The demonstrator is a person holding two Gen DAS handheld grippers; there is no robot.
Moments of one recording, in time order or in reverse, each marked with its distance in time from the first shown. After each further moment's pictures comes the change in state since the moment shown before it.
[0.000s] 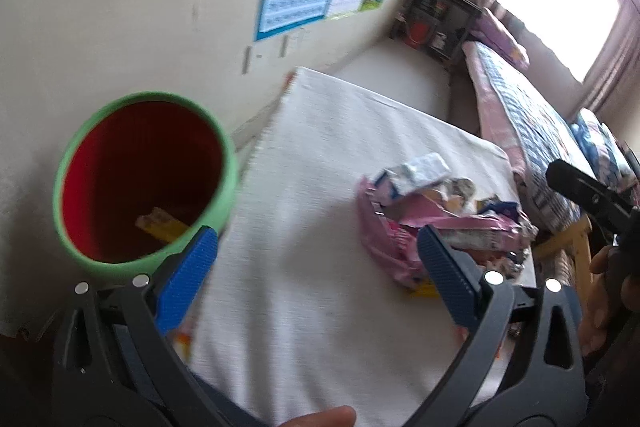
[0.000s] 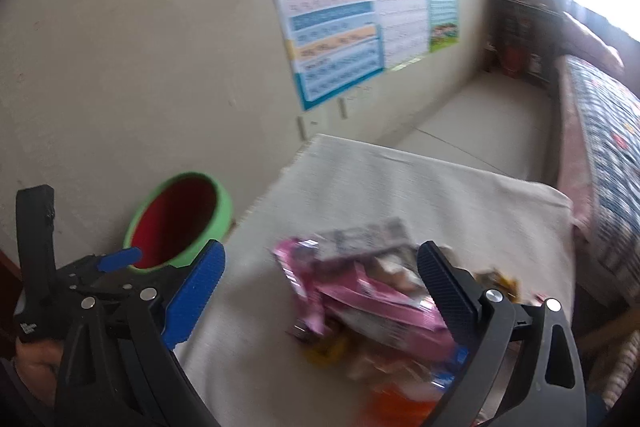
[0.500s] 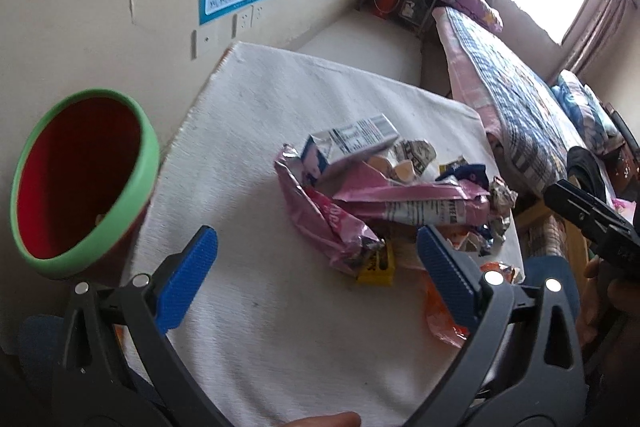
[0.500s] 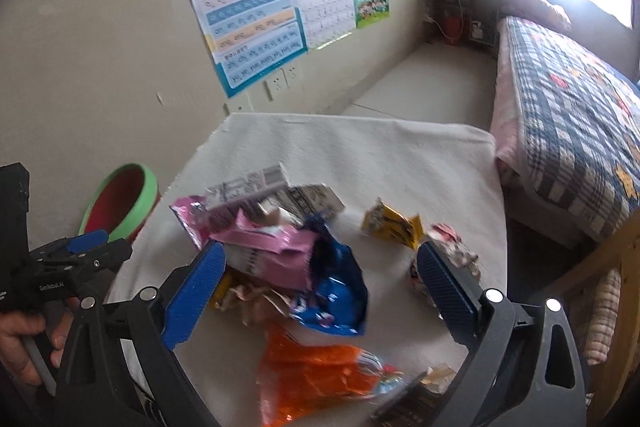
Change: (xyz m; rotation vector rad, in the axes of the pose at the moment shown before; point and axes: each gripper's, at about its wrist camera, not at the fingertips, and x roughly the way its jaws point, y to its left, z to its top) left arm 0.032 -0.059 -0.014 0.094 0.086 -0.055; right arm -0.031 -0.096 -0.056 0.132 0.038 -0.132
